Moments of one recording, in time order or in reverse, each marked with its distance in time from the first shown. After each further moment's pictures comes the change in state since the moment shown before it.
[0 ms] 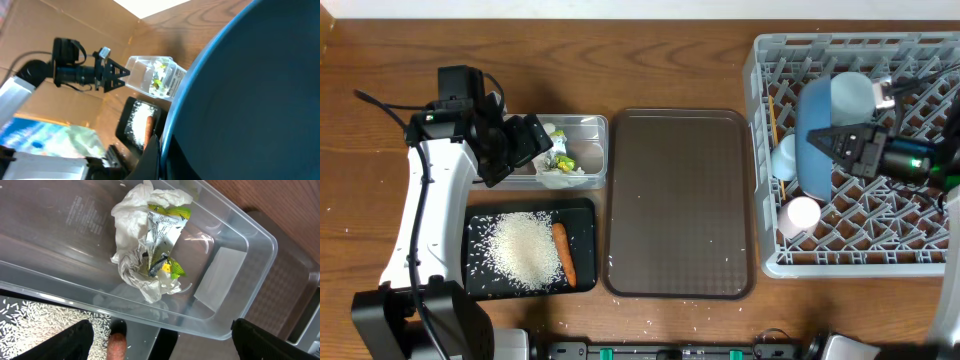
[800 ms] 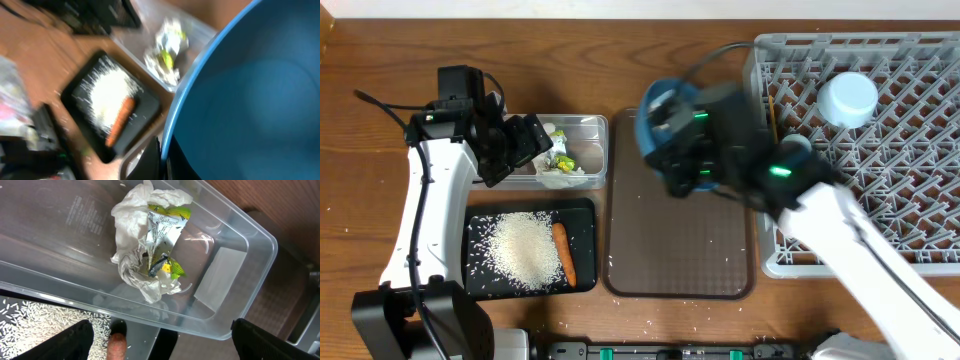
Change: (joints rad) left arm 0.000 0.000 0.000 0.000 0.000 0.000; right arm 0.954 -0.029 -0.008 0.516 0.769 0.402
